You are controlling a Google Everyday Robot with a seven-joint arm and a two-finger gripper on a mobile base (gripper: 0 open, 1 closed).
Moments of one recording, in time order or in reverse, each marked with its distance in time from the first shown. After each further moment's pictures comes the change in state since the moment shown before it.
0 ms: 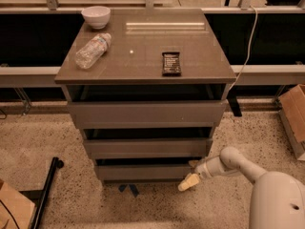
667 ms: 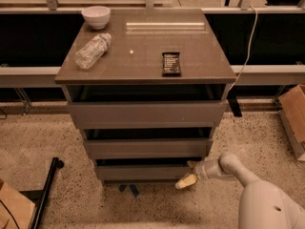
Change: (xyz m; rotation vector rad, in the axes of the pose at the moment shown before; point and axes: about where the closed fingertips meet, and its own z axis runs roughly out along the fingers) arm 0.014 -0.034 0.029 0.019 -0.114 0.028
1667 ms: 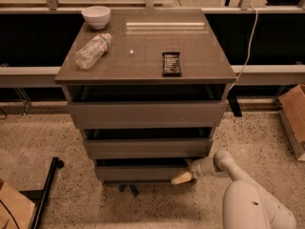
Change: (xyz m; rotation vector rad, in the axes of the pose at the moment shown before) arm 0.006 -0.018 0.029 -0.036 -0.003 0.023
